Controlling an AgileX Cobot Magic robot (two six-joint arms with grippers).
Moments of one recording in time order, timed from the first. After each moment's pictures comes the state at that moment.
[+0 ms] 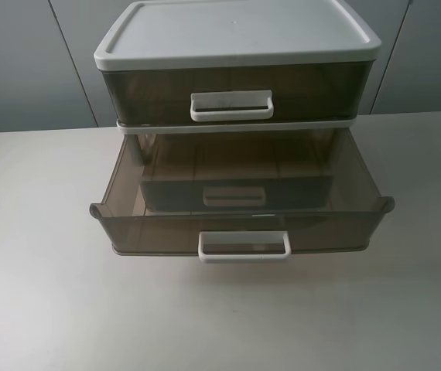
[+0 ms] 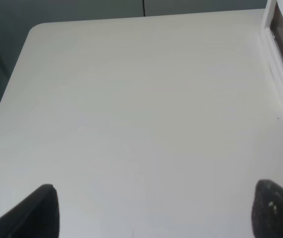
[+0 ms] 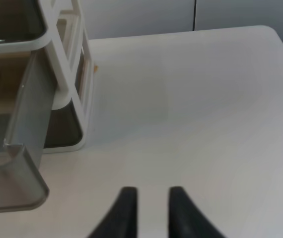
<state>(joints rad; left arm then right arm) -0.04 0.00 -0.51 0.10 1.09 -0.04 -0.10 0.00 -0.51 0.08 1.10 -0.02</state>
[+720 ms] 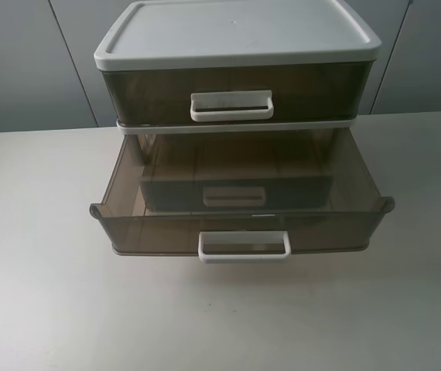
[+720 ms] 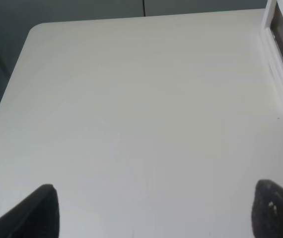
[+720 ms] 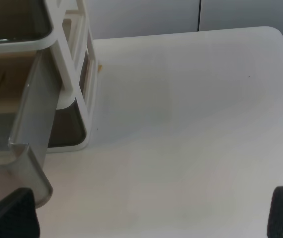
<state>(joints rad) -0.04 0.00 -0.51 0.10 1.09 -0.05 -0.10 0.00 -0.51 0.09 1.10 -0.03</state>
